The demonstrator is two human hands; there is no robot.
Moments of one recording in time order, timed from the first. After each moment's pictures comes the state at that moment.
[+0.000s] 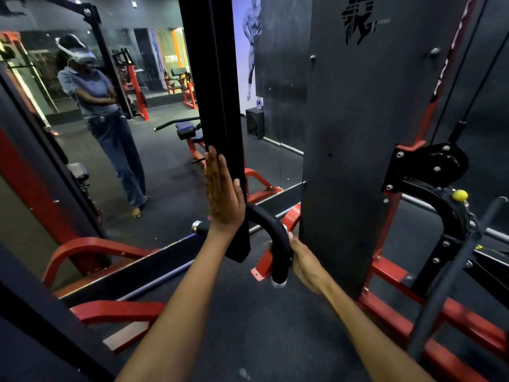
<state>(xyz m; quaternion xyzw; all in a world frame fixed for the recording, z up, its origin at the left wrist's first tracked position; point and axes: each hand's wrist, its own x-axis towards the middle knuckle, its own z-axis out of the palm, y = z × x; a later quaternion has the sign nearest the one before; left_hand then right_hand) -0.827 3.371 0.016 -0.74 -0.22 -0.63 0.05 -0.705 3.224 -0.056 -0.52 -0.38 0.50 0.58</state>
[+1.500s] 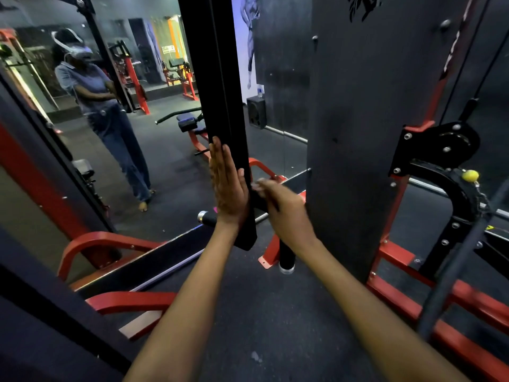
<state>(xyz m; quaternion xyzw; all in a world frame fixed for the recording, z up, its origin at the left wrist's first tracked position) -0.830 3.371 0.013 -0.74 -0.21 -0.63 0.03 -0.749 3.247 0.007 -0.58 -0.60 -0.04 0.56</state>
